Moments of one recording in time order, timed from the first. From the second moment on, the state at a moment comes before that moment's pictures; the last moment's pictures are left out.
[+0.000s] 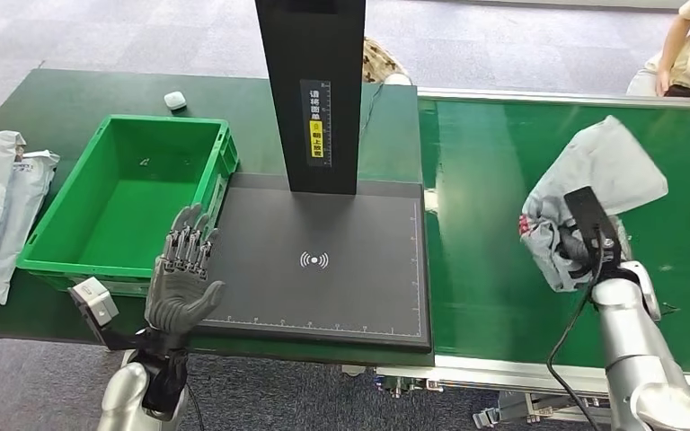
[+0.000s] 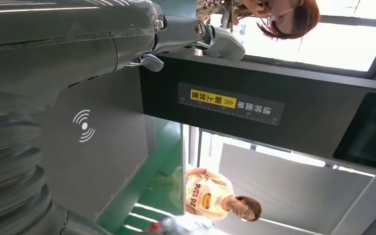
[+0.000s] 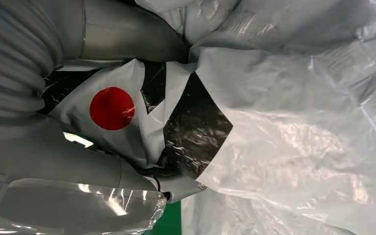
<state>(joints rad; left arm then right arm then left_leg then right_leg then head) -0.05 -0.21 -0.17 -1.32 -0.07 -0.35 -0.51 -0.58 -0.30 -0.05 -0.68 0.48 -0.10 -0.16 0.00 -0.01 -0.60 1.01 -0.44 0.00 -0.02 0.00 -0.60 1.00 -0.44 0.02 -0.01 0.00</state>
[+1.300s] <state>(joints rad) -0.14 -0.18 -0.21 -1.23 -0.04 -0.34 -0.59 -0.64 -0.26 0.49 -1.40 0.65 0.22 -0.47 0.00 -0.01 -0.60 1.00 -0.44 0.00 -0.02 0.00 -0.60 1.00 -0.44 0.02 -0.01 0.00</state>
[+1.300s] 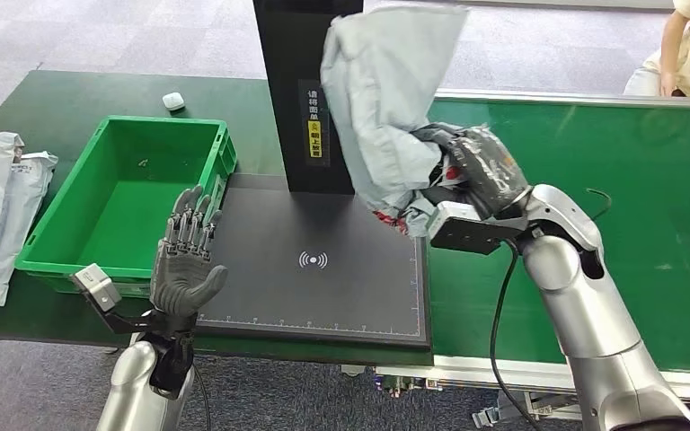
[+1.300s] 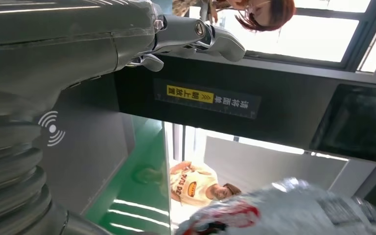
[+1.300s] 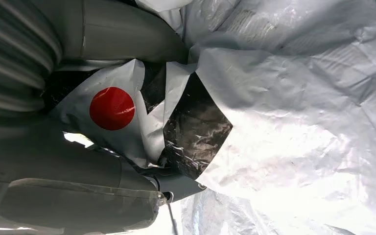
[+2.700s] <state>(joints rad) -0.13 -0.15 -0.17 -1.28 -0.03 -0.31 -0.53 -1.01 -0.27 1.28 -0.76 0.51 0.53 -0.32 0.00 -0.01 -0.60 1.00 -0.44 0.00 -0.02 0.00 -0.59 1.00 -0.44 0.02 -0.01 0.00</state>
